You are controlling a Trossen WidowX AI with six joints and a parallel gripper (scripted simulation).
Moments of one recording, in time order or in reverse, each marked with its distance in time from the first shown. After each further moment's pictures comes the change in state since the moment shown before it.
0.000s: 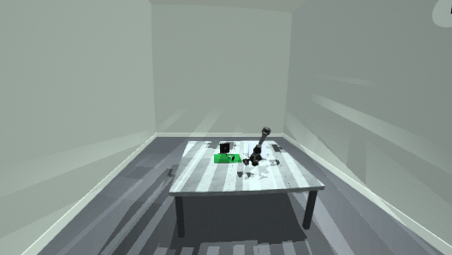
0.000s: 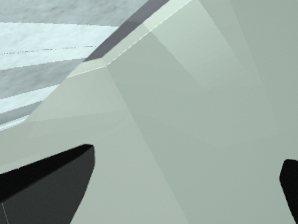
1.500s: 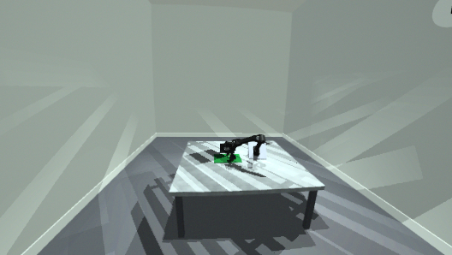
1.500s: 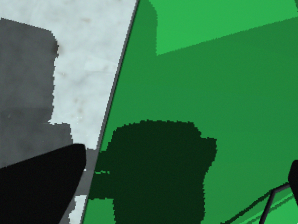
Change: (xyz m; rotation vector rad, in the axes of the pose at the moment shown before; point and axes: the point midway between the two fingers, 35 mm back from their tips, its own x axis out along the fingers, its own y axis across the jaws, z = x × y) arm -0.208 0.320 -0.059 2.236 1.660 1.276
